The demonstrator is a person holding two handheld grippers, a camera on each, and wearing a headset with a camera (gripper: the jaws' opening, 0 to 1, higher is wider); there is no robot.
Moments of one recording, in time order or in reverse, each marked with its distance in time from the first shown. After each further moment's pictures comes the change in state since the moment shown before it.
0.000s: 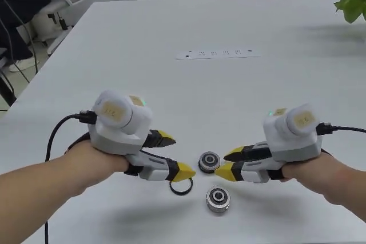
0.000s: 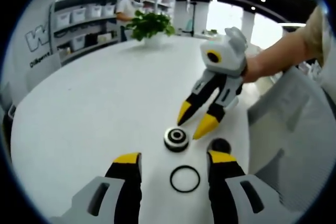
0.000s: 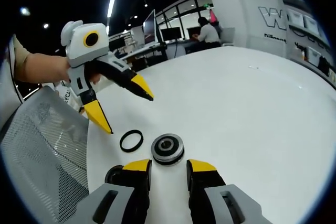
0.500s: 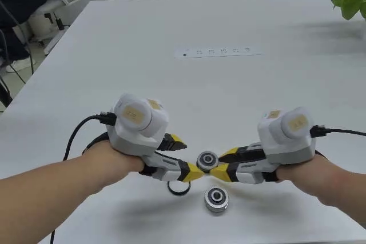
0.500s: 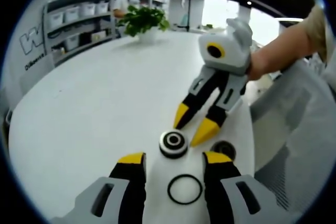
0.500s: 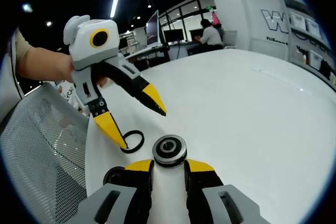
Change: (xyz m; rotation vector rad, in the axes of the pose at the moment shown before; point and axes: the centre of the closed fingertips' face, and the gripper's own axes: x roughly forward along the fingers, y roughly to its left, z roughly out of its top) left arm 0.027 -0.006 0.000 0.035 0.042 -0.028; right arm 0.006 0.002 0.000 -0.023 -0.018 0.006
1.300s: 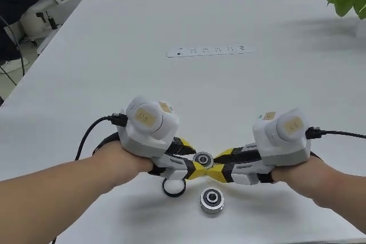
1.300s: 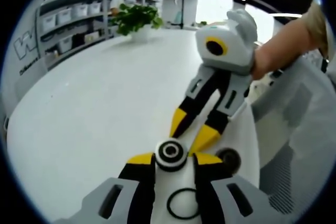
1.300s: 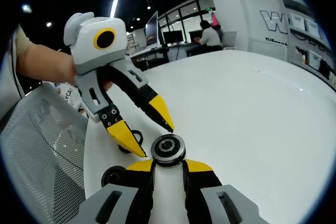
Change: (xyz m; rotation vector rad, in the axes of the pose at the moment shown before) left arm 0.022 -0.005 0.007 0.038 0.012 -0.031; right arm 0.001 -0.003 -0.001 0.003 -0.014 -0.005
